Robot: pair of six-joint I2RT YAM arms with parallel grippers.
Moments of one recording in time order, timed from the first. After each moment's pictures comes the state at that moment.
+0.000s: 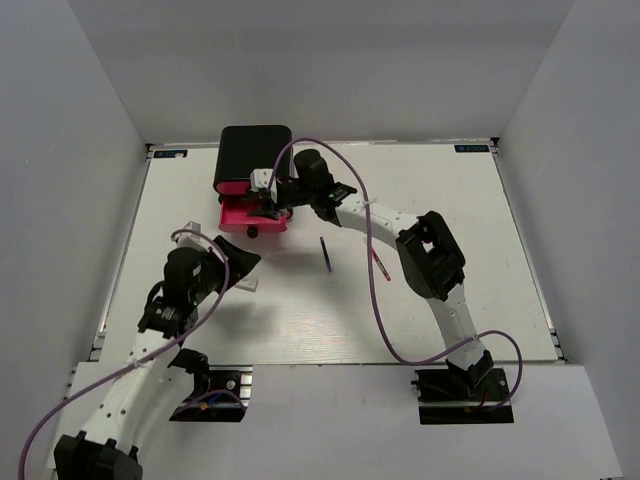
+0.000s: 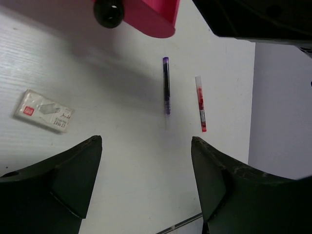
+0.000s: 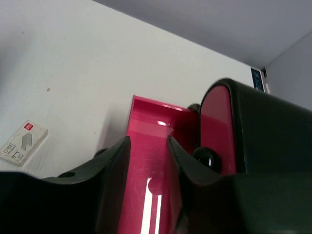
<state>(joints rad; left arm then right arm) -0.24 0.59 0.42 -0.28 0.16 -0.86 0.77 2.21 1.79 0.16 -0.86 -0.62</state>
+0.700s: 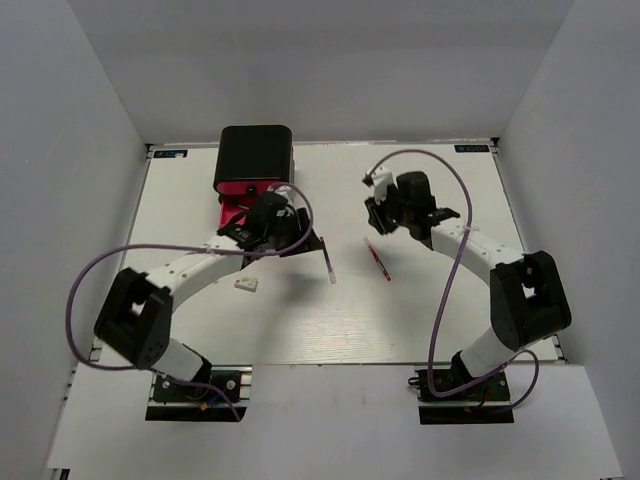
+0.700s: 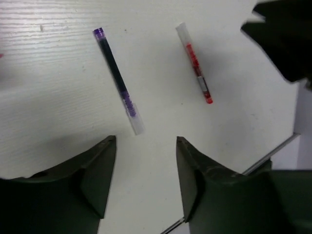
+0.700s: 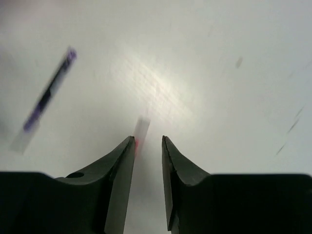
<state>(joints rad) -0.57 1.45 0.94 -0.18 0.20 -0.68 0.44 1.58 1.06 -0.07 -0.25 -0.30</state>
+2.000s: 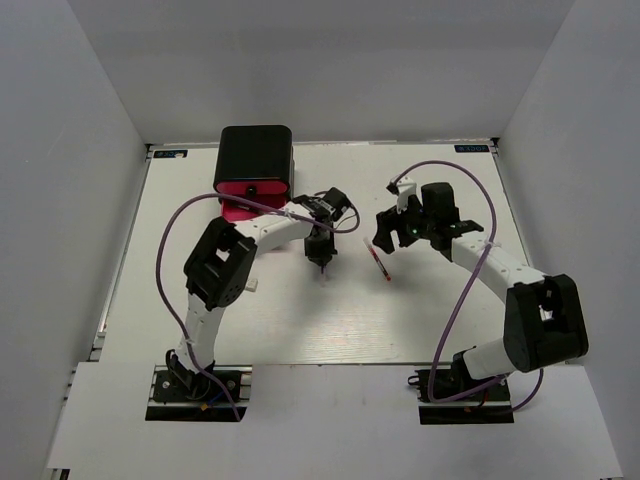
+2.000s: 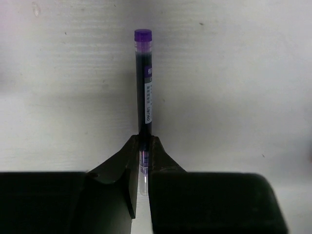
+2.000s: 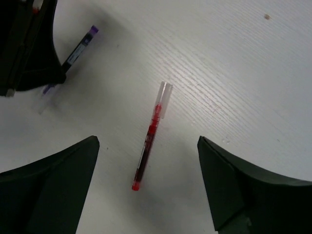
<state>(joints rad) -0.74 2.10 1.59 -0.78 -0.13 -0.72 0.31 1.44 0.89 -0.16 -0.40 -0.16</state>
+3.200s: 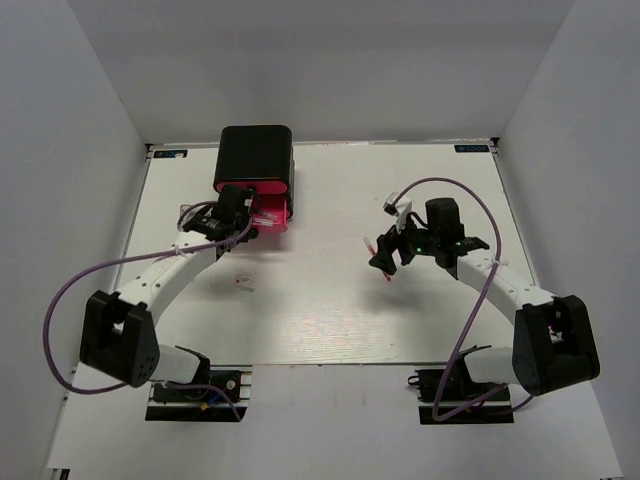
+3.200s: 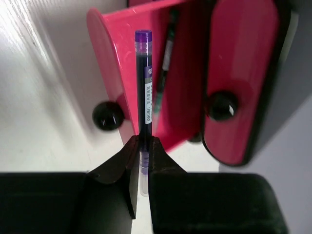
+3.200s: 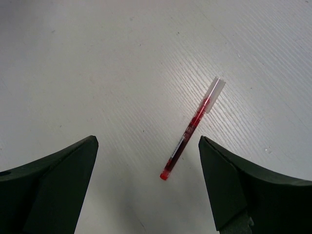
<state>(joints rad) -0.41 1.34 1.01 -0.54 -0.46 -1.75 0.31 1.31 0.75 -0.14 -0.63 -0.30</state>
